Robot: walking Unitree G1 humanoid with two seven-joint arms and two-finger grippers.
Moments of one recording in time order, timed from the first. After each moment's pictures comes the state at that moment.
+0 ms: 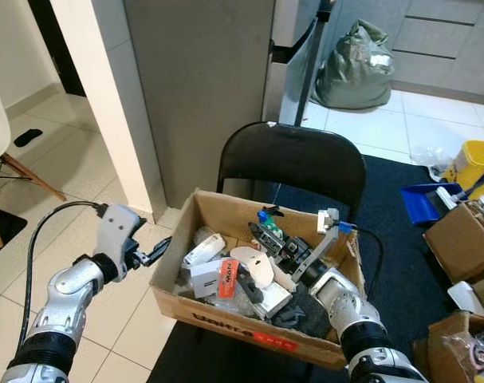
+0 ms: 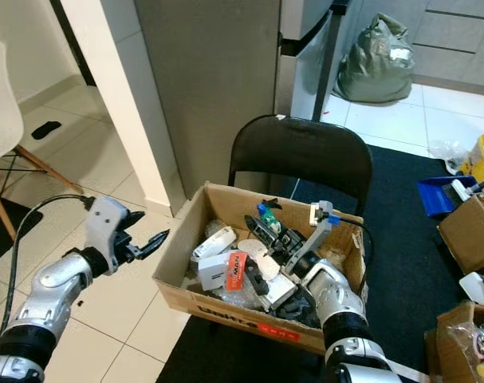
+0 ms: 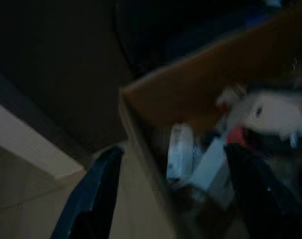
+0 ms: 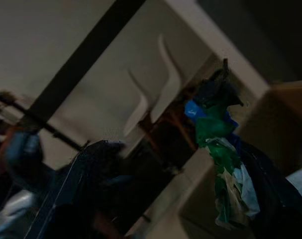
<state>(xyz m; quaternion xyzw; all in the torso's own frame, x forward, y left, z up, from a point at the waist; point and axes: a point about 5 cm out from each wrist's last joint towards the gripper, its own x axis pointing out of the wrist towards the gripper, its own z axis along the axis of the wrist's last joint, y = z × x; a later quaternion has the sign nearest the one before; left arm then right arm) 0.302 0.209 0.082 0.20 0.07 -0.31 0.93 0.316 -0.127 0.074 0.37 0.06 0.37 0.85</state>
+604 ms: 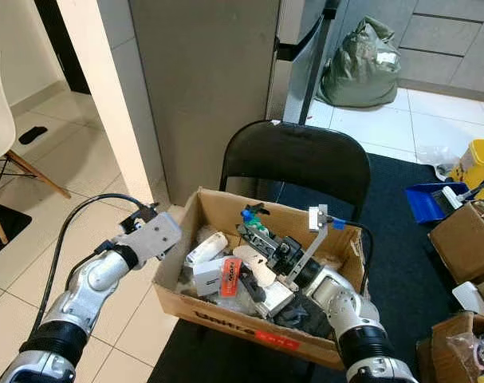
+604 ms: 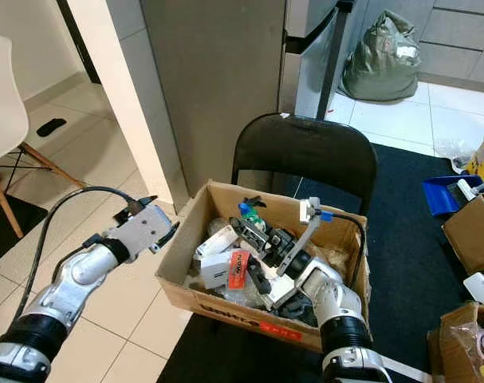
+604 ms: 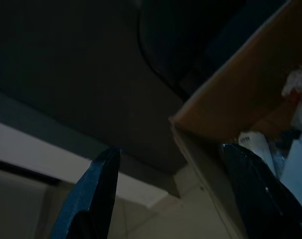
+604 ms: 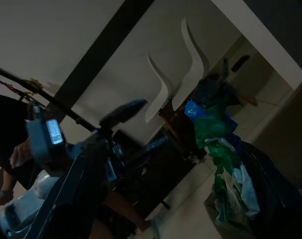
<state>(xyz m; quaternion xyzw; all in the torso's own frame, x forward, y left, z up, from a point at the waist) 0.316 0.181 0.100 0.38 -0.05 -0.26 0.89 0.307 -0.114 0.079 0.37 0.07 0.41 0.83</state>
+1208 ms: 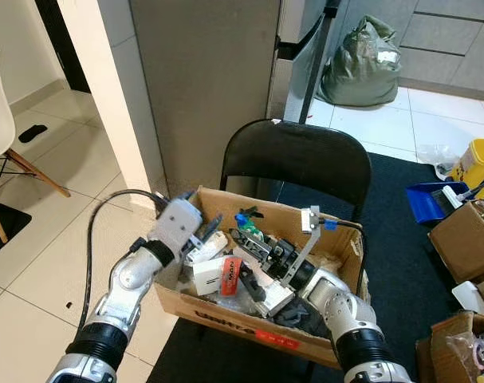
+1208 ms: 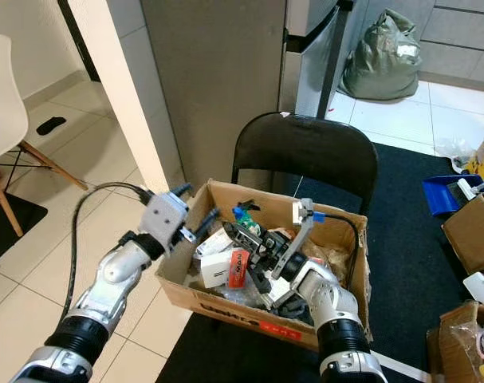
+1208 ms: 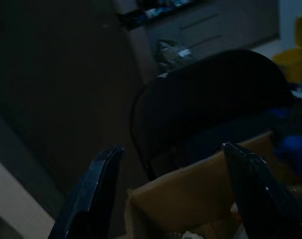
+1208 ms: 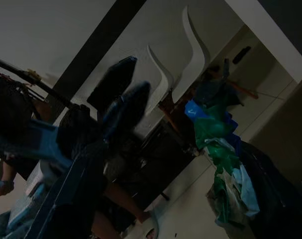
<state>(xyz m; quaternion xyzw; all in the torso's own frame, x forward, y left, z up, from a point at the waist) 0.316 0.140 0.119 0.14 -0.14 -0.26 0.95 0.303 -0.107 0.080 0.37 0.08 0.42 0.82</state>
